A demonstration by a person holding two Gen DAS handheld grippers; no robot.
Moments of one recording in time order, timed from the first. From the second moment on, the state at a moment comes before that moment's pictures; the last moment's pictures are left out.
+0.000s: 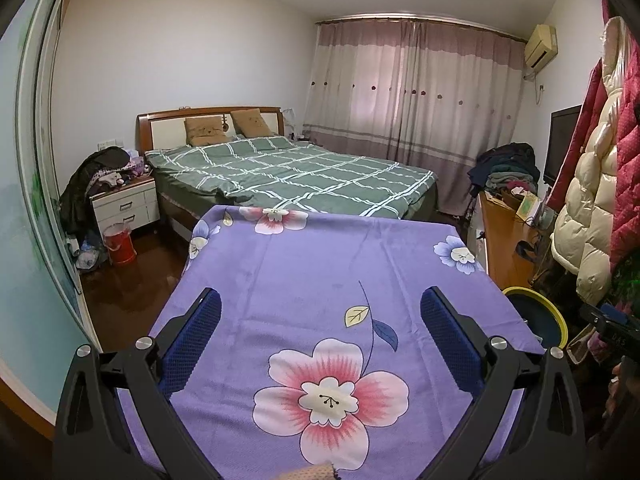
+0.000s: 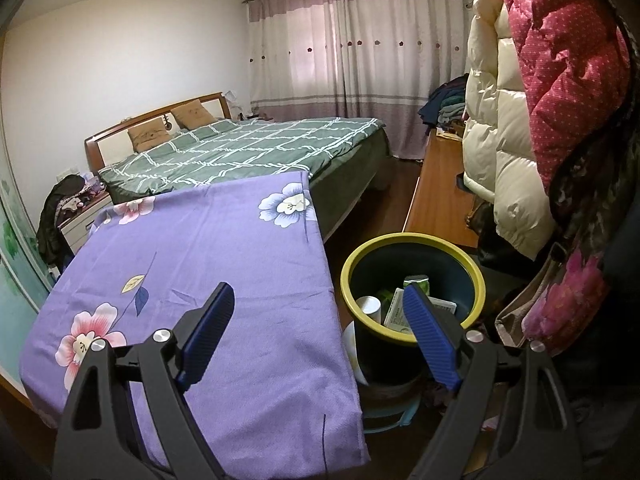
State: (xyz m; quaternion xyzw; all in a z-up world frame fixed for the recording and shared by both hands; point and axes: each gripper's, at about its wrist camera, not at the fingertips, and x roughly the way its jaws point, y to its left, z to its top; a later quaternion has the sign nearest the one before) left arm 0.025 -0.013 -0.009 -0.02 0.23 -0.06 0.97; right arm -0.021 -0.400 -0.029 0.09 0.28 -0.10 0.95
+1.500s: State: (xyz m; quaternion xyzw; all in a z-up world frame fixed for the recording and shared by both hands) left arm 0.026 -0.026 -0.021 -0.01 0.24 -0.08 0.97; right arm -0.014 -0.397 -0.037 0.10 0.29 -0.10 0.95
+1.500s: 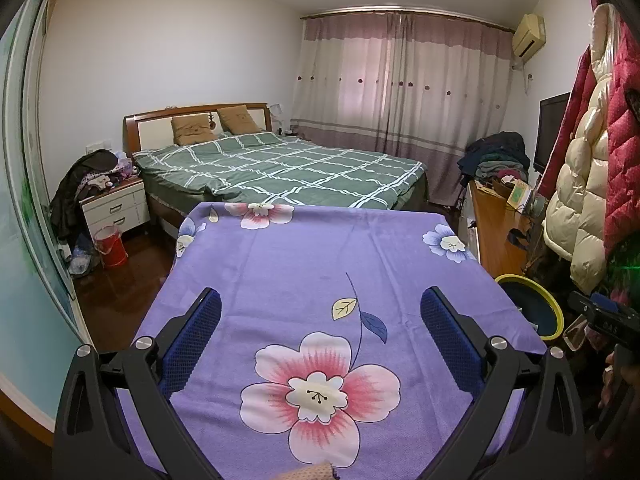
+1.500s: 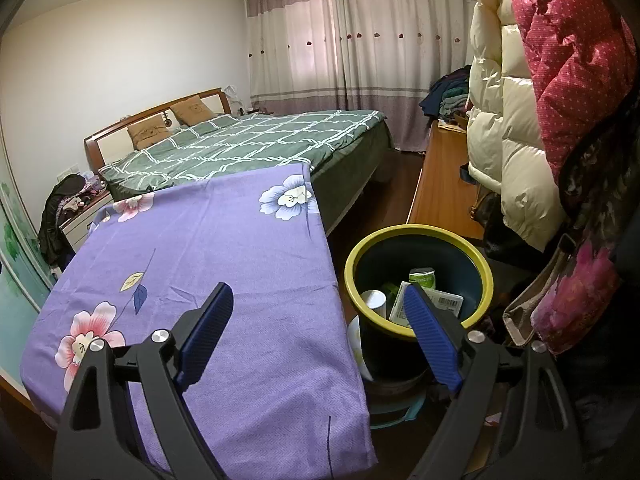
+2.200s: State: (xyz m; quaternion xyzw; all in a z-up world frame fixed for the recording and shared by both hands) left arm 0.028 -0.030 -0.024 -0.01 0.24 -0.09 0.97; right arm -0.014 -0.397 -0.037 0.10 0.29 -0.10 0.95
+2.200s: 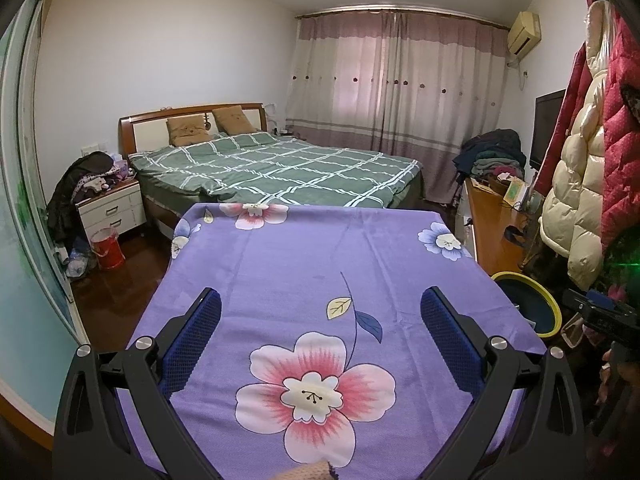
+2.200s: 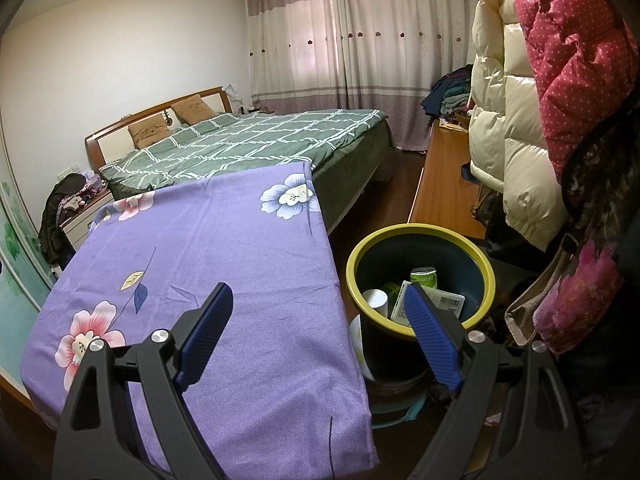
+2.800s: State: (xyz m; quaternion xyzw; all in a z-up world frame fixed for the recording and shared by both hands) left arm 0.028 -0.033 -0.024 0.00 0.24 -0.08 0.97; right arm -0.014 -0.393 -0.040 0.10 0.29 -0.10 0.95
